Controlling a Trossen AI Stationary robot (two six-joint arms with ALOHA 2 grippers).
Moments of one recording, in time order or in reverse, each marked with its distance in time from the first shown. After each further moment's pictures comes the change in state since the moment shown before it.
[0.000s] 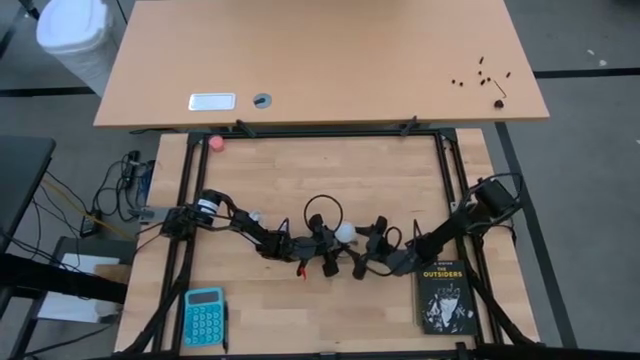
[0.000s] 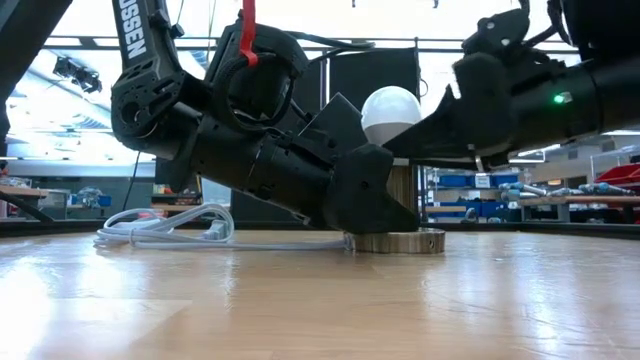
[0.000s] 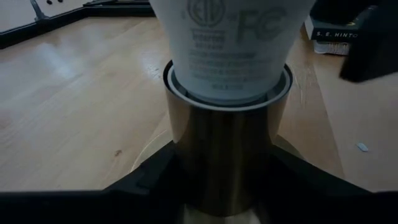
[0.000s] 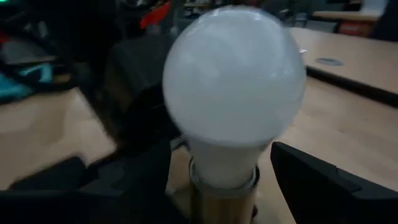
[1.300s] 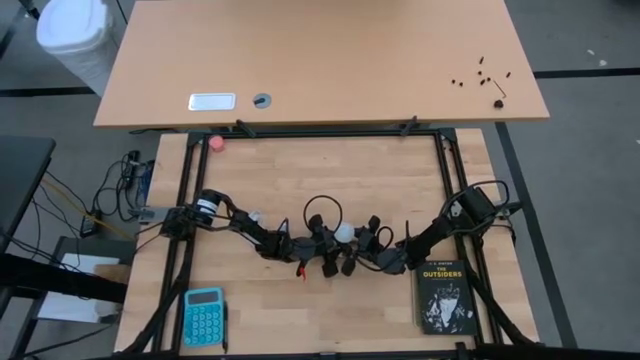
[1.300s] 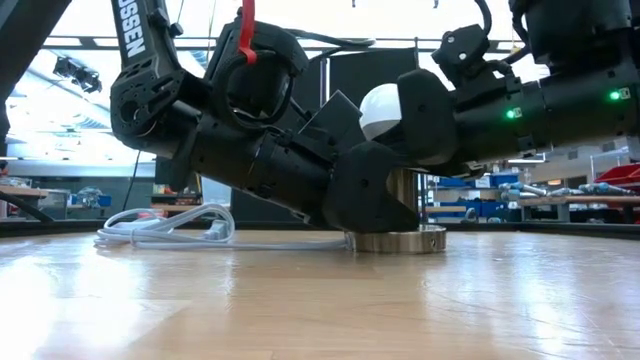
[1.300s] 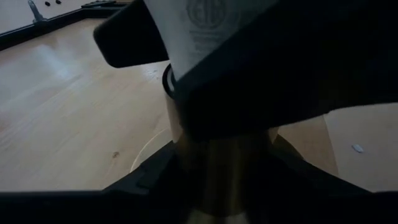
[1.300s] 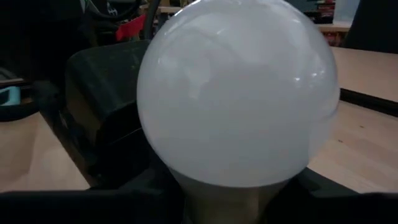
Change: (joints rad) left arm 0.000 -0.002 0.000 -0.003 0.002 0.000; right arm -0.044 0.152 0.097 0.188 0.052 -0.079
